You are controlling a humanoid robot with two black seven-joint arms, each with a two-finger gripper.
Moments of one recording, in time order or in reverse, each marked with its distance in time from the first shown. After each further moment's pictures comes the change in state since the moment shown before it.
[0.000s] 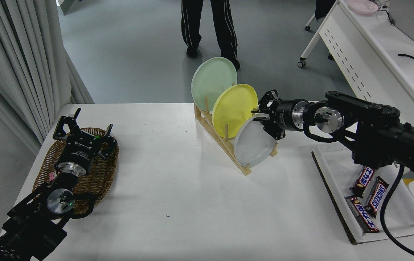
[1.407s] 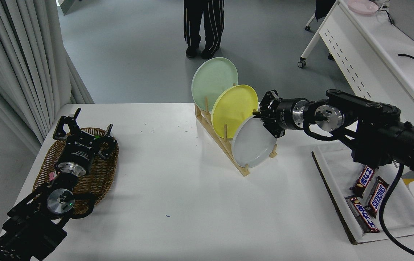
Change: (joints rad) left arm 0.000 0.000 0.000 0.000 0.000 0.000 0.000; right arm 0.016 -0.009 0.022 -0.001 0.001 0.003 -0.033
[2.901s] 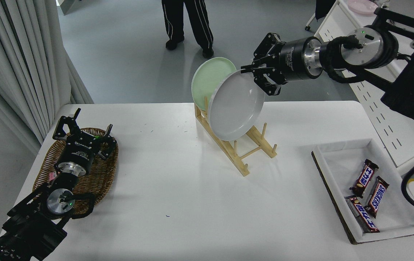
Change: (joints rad) left arm 0.000 0.000 0.000 0.000 0.000 0.000 0.000; right arm 0.248 -0.210 0.220 0.403 0.318 -0.247 -0.278
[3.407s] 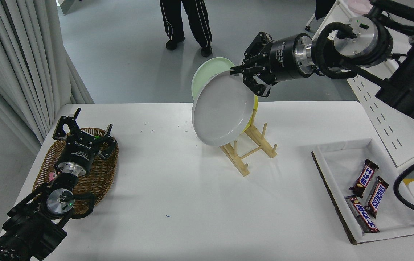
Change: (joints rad) left arm 0.000 0.000 0.000 0.000 0.000 0.000 0.000; right arm -0.037 0.039 0.084 0.036 0.111 -0.181 -0.049
